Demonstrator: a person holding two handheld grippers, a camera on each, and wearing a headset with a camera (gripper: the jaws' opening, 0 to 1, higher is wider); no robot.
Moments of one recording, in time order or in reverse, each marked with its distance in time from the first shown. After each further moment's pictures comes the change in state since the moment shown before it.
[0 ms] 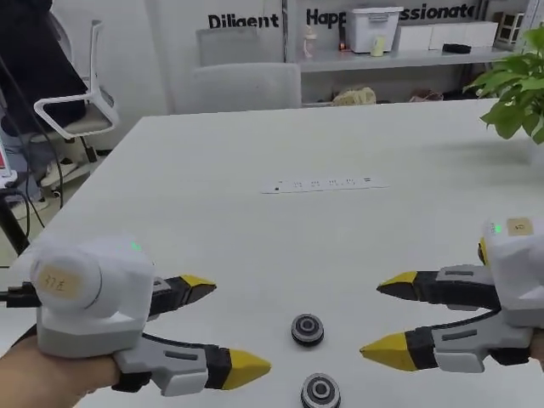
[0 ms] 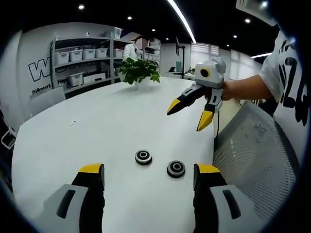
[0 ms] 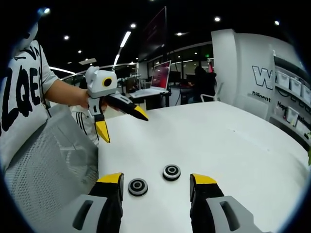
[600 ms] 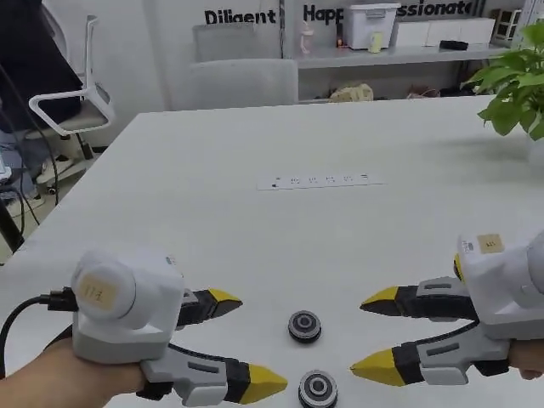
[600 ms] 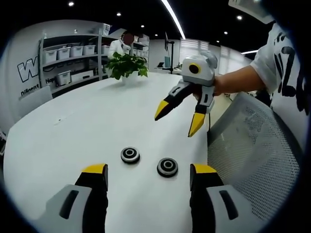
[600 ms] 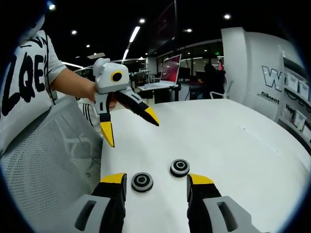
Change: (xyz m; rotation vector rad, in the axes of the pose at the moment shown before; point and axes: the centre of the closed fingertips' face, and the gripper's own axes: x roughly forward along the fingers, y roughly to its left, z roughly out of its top) left arm 0.026 -0.020 -0.014 0.031 0.033 -0.099; right arm 0.016 0.009 -0.019 -0.042 0.034 0.072
